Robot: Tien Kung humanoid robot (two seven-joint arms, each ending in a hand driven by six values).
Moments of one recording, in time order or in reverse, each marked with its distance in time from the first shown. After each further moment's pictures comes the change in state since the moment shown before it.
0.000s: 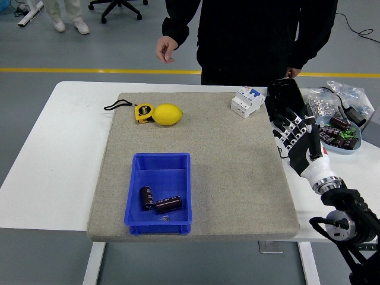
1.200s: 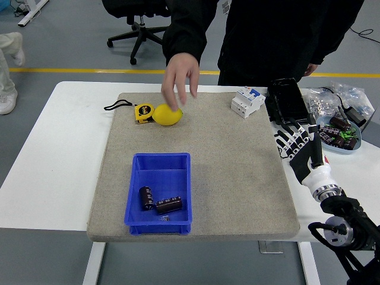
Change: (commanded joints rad) left arm 0.002 0.002 -0.031 0.002 0.032 0.000 0.002; right arm -0.029 0.023 0.021 -0.020 0.009 -0.033 -0.003
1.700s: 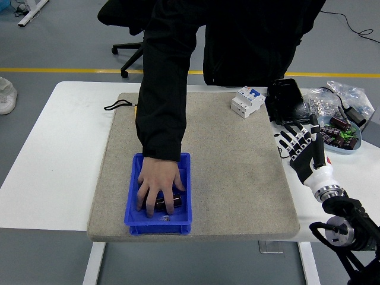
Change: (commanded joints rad) left arm -0.005 -0.003 0.015 0.000 -0.024 0.003 -0.003; right arm -0.001 -0.001 0.006 -0.005 0.001 -0.013 -0.001
